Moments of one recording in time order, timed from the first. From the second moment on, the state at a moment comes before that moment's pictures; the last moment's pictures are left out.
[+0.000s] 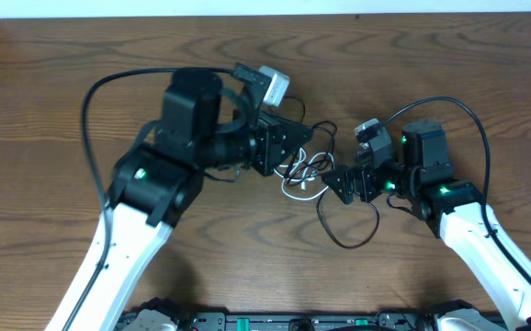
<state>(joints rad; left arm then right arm) -0.44 1.24 1.31 -0.59 0.73 -0.33 0.25 1.30 0.72 -0.26 -0.59 0.04</state>
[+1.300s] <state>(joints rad) -0.43 1.15 1.31 -0.54 0.69 -0.38 0.36 1.30 0.72 -0.19 -0.84 -0.07</state>
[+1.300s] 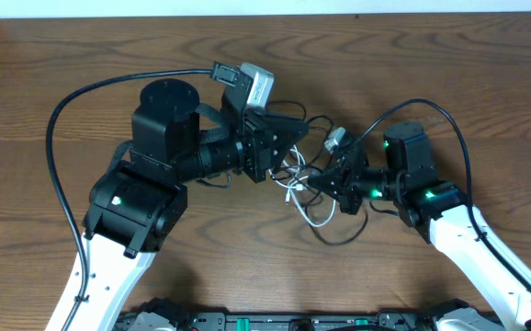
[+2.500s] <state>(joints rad) -0.40 1.55 1.31 -0.98 0.31 -0.38 0.36 1.26 0.93 -0.27 -0.65 0.23</state>
